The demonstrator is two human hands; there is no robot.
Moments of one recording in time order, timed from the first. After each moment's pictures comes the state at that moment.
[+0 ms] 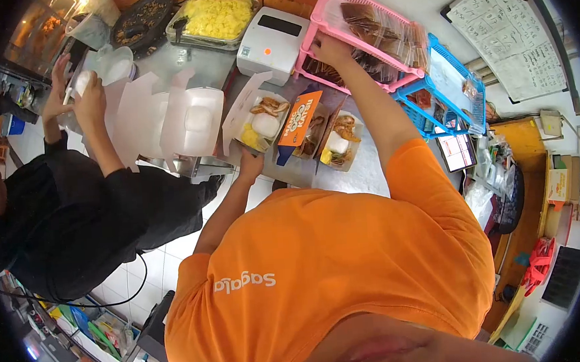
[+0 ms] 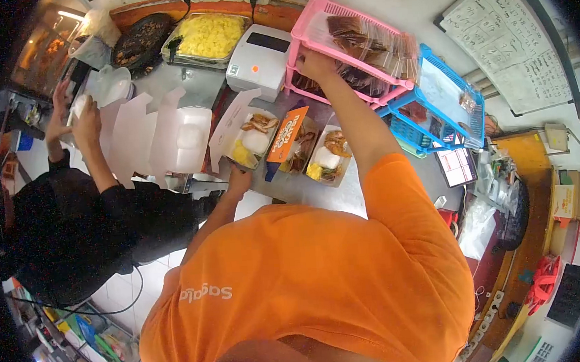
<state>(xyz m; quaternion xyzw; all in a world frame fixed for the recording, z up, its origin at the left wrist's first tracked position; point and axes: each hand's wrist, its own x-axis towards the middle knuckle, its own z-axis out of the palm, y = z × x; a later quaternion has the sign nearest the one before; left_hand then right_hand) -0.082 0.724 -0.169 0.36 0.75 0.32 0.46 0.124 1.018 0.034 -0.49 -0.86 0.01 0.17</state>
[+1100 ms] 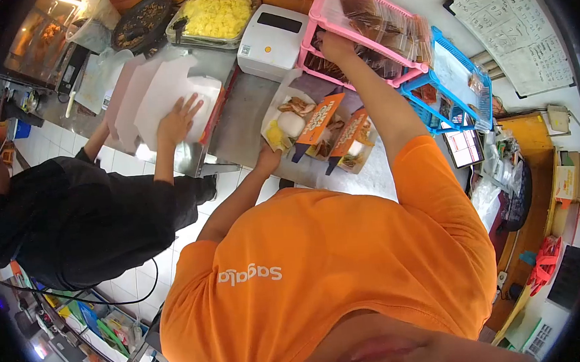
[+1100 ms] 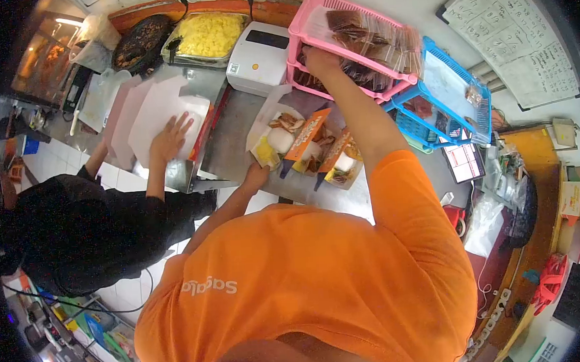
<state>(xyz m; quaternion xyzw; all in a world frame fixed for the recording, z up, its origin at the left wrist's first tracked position) -0.049 0.737 -0.152 0.45 0.68 0.25 0.52 0.135 1.034 0.013 -0.53 -0.84 -0.06 0.06</state>
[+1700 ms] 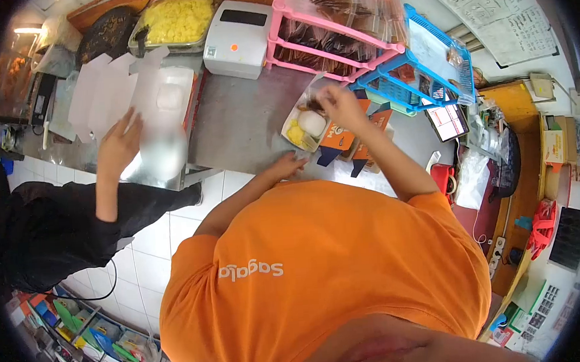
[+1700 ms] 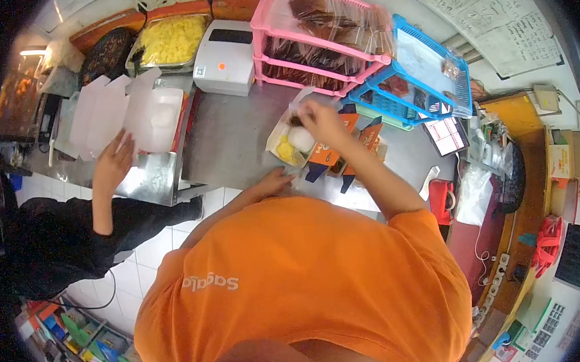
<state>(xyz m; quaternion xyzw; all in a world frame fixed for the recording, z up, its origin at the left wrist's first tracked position) 0.023 0.739 -0.147 0.44 0.49 0.11 0.75 0.191 0.844 0.037 -0.57 -0.73 0.28 0.26</state>
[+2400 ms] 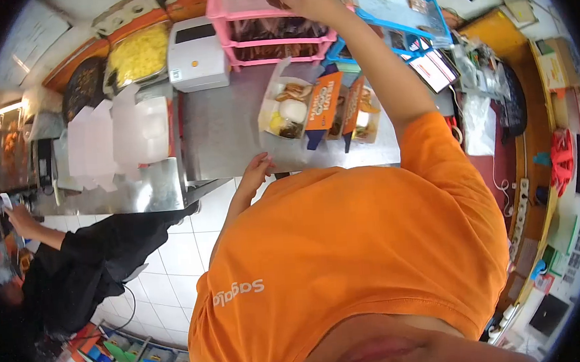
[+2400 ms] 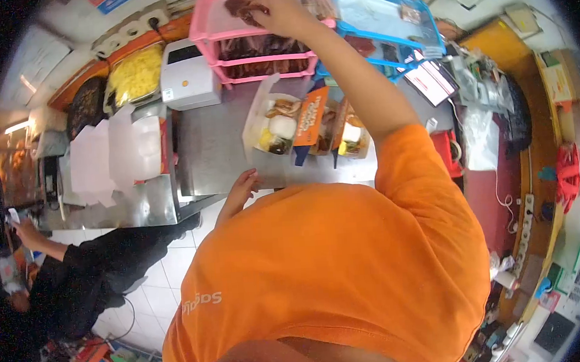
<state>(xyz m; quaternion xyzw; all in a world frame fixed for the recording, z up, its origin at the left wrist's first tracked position) -0.044 0.716 -0.082 0.39 0.54 0.19 0.72 0.225 0.990 0.152 -0.46 -0.83 0.02 0.30</state>
